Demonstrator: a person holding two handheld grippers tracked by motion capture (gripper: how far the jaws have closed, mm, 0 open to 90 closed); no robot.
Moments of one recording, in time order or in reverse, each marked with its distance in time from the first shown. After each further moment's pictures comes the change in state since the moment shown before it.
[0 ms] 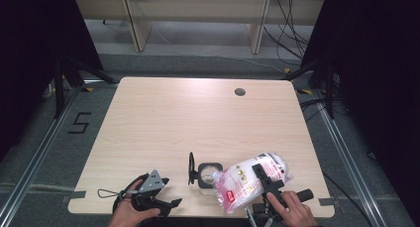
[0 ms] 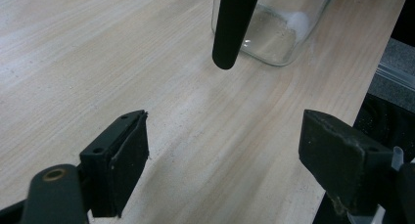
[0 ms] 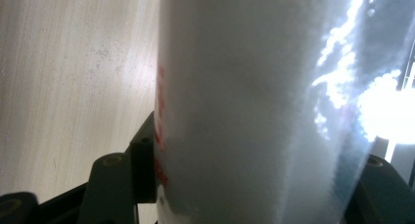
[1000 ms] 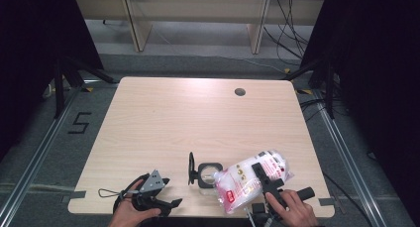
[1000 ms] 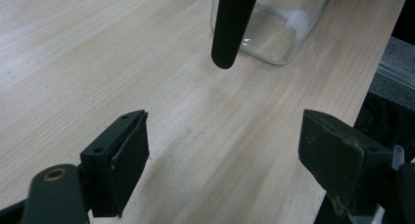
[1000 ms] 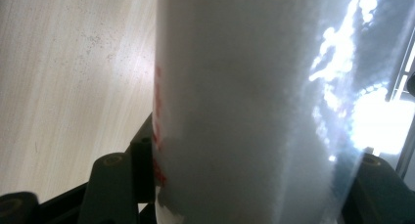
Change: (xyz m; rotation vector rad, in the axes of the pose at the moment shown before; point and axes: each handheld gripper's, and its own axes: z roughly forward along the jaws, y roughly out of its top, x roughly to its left) left arm 0.000 0.000 0.001 0.006 0.004 -0.003; right arm -0.006 0.001 0.000 -0.008 -0.038 -0.082
